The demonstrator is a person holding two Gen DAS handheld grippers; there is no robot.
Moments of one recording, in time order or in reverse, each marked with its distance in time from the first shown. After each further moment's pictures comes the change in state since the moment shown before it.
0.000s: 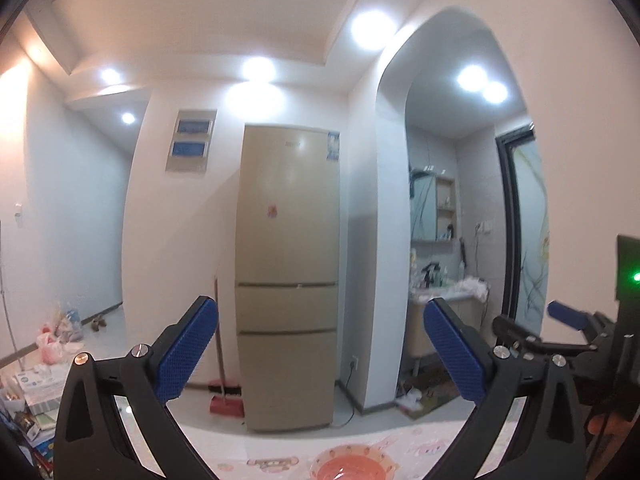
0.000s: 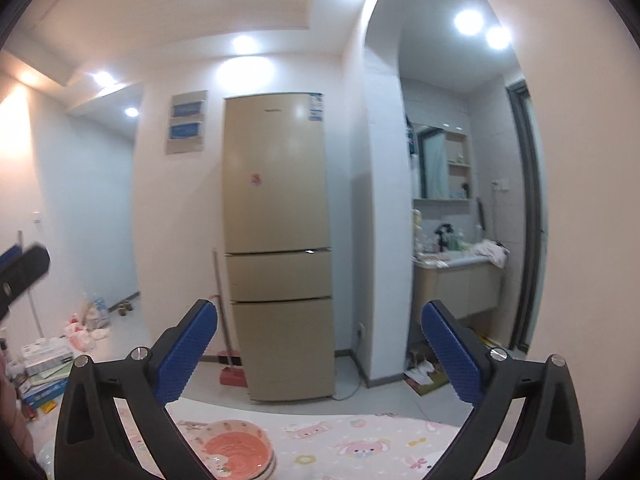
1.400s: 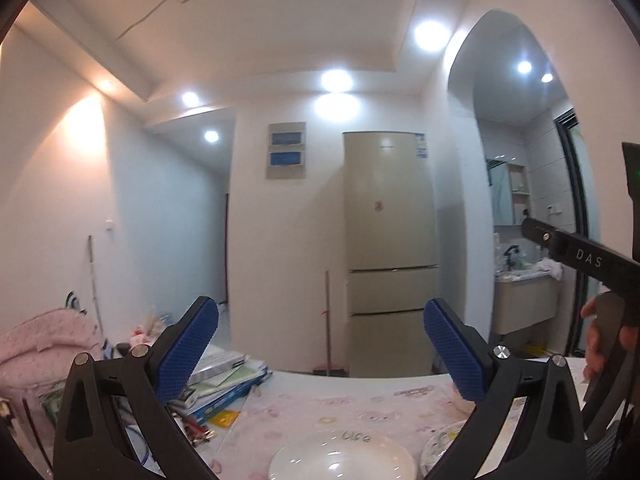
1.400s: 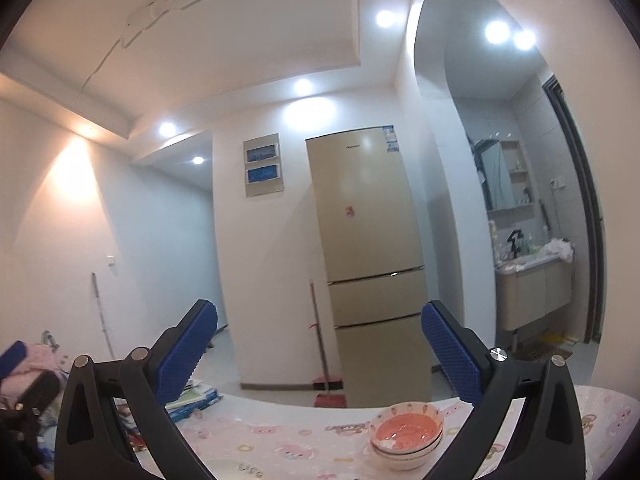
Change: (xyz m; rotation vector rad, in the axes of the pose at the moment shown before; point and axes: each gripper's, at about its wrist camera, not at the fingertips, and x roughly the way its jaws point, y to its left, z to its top) left arm -0.182 0.117 -0.060 0.075 0.020 0.342; right arm -0.107 0.155 -0.042 0.093 -0.132 0.229
